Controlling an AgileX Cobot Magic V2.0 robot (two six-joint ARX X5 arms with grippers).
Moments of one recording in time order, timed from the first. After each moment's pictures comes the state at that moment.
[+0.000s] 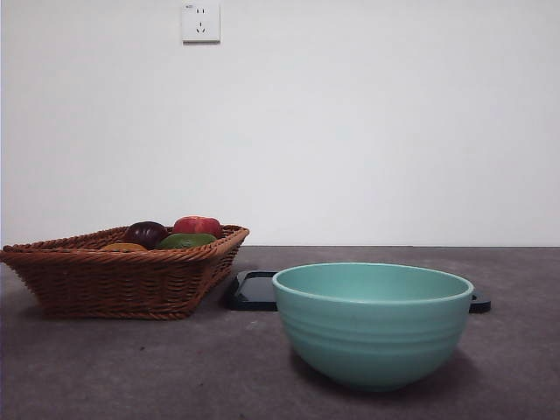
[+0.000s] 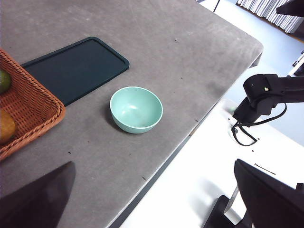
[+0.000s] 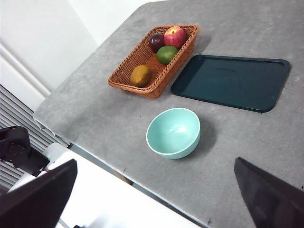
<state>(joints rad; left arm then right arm) -0.40 0.52 1.25 -1.32 0.56 0.11 0.65 0.25 1.19 -1.34 -0.13 0.41</state>
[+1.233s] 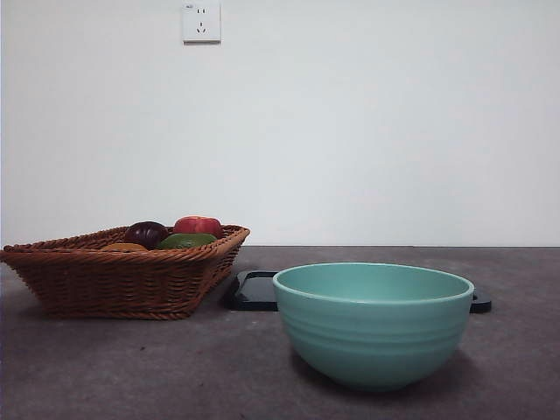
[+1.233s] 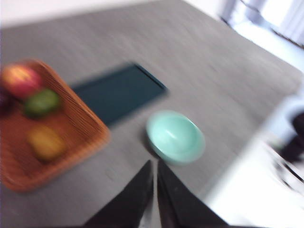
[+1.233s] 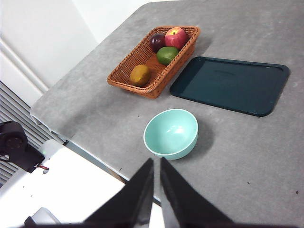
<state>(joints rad) -0.22 0.49 1.16 -1.14 0.56 0.12 0.65 0.25 1.19 -1.34 -0.13 0.37</state>
